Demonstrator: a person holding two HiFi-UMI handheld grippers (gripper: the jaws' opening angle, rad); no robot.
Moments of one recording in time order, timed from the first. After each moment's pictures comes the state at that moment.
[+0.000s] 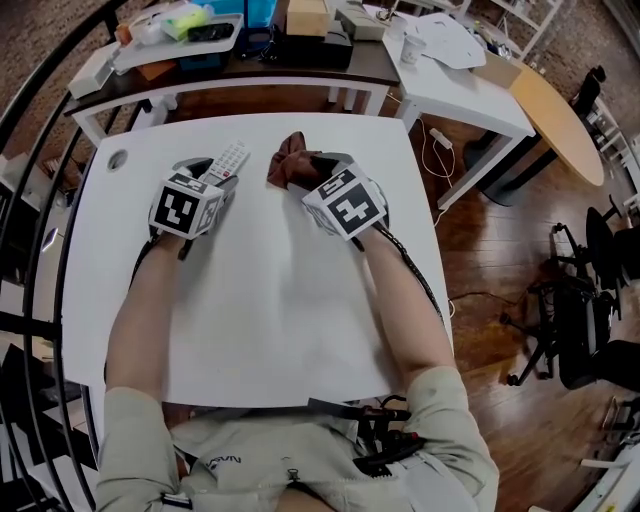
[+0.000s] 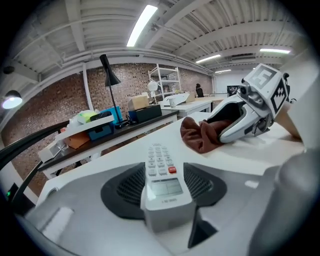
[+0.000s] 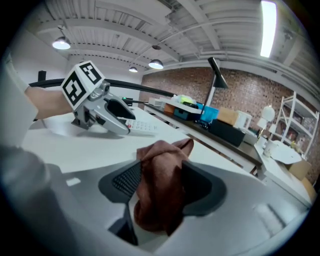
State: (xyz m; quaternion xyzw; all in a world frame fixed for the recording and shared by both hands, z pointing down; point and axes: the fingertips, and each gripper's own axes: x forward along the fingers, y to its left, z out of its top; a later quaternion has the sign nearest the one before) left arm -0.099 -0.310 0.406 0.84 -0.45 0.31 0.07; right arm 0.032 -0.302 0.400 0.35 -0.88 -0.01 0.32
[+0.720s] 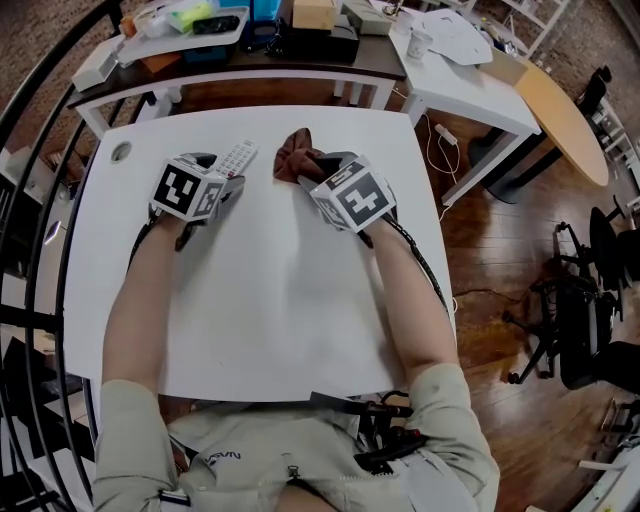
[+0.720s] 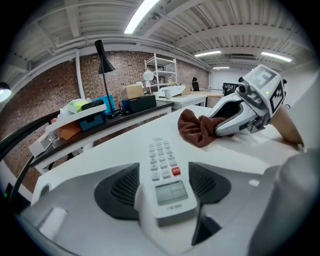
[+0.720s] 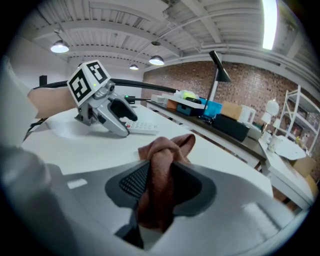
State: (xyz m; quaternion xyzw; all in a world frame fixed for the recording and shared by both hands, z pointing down) left arm -0.101 -0.306 0.413 0.83 -0.42 0.35 0.11; right arm 0.031 -0.295 0.404 0.33 -0.88 0.01 0.34
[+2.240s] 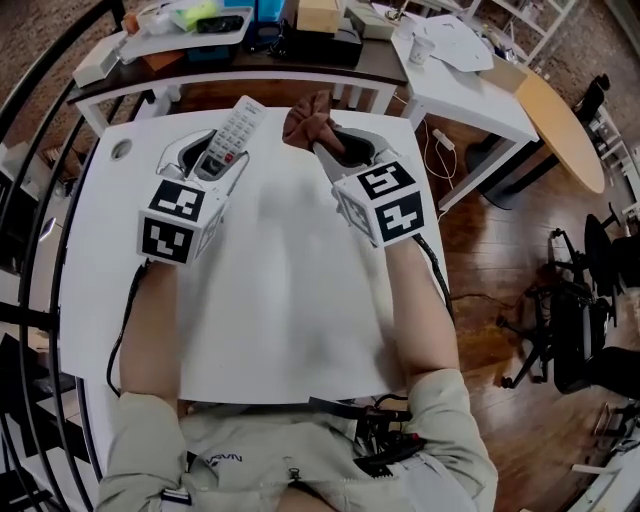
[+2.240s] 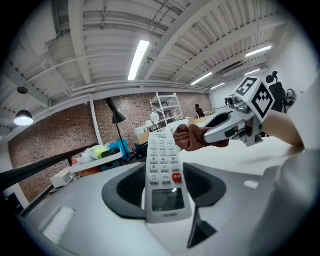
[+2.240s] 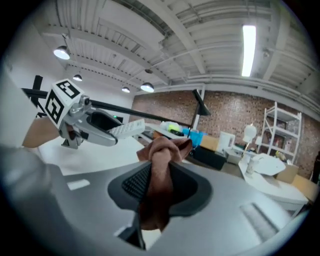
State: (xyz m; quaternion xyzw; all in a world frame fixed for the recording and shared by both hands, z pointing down) left arm -0.081 -0.269 0.295 0.85 -0.49 0.20 -0.06; right arm 0.044 -0.286 0.295 0.41 -0.89 -0.06 0.20
